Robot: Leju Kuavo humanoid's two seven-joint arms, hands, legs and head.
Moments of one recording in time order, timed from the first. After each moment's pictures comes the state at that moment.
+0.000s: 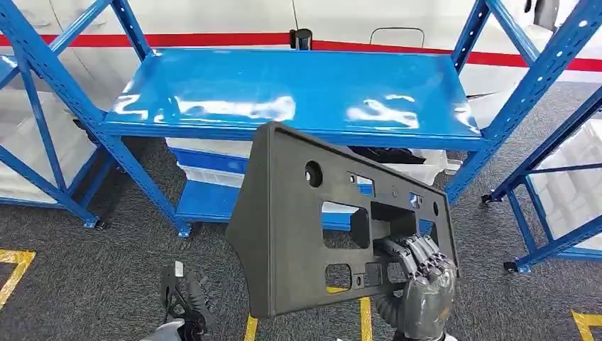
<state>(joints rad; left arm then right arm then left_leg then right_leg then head) -0.51 -0.21 1.56 -0.04 -1.12 -0.01 -0.33 0.24 0.15 0.32 -1.94 1.10 -0.64 -0.45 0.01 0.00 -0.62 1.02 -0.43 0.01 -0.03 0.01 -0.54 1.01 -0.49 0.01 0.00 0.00</state>
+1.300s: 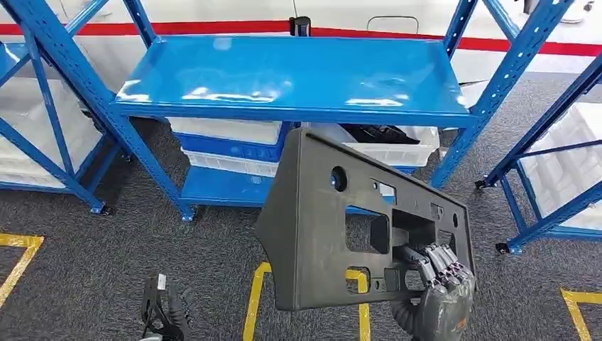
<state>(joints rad) -0.46 -0.11 1.56 -0.02 -1.18 -0.05 -0.33 0.28 0.16 0.23 -1.95 1.06 -0.64 -0.51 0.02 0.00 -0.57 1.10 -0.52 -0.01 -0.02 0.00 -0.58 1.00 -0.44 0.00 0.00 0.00</state>
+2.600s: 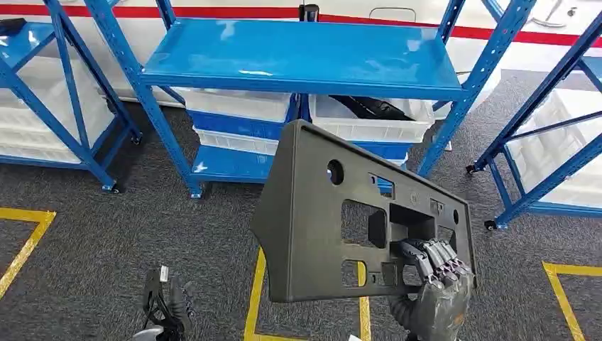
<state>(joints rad) -0.49 -0.11 1.56 -0.01 -1.22 -0.03 -0.32 0.27 0.19 0.22 -1.95 1.07 -0.64 -0.51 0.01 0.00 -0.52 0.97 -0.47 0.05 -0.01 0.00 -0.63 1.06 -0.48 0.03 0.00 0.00</state>
